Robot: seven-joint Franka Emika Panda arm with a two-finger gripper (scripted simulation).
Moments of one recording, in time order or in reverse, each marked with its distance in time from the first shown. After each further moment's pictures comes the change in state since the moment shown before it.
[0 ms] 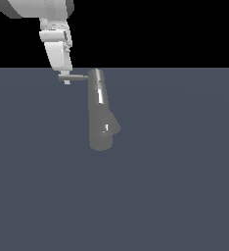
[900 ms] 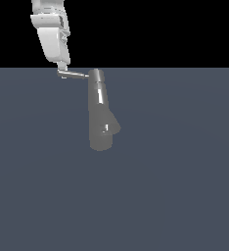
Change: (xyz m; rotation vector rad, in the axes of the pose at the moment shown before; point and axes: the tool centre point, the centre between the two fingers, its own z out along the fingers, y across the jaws) arm 0.003 0.042 -0.022 0.012 -0.001 0.003
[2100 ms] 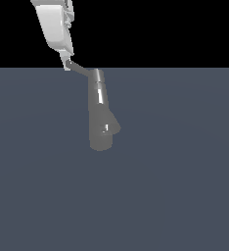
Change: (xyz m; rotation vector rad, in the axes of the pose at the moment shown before) arm 0.023 0.052 -0.022 0.005 -0.001 -0.005
